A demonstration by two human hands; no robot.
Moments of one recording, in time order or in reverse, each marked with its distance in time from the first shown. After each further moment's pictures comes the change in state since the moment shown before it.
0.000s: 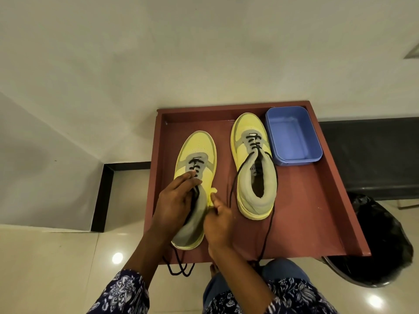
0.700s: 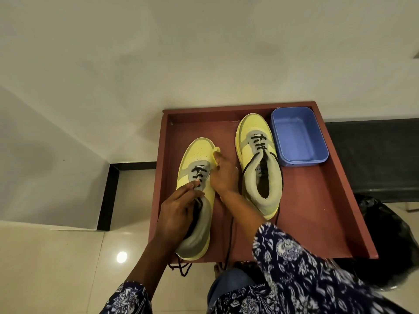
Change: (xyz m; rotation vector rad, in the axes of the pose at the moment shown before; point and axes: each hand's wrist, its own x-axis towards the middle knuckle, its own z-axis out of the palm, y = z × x) left_hand -0.022 -0.003 0.000 0.029 0.023 0.014; right_hand 0.077 -0.064 -0.001 -0.467 -0.120 -0.328
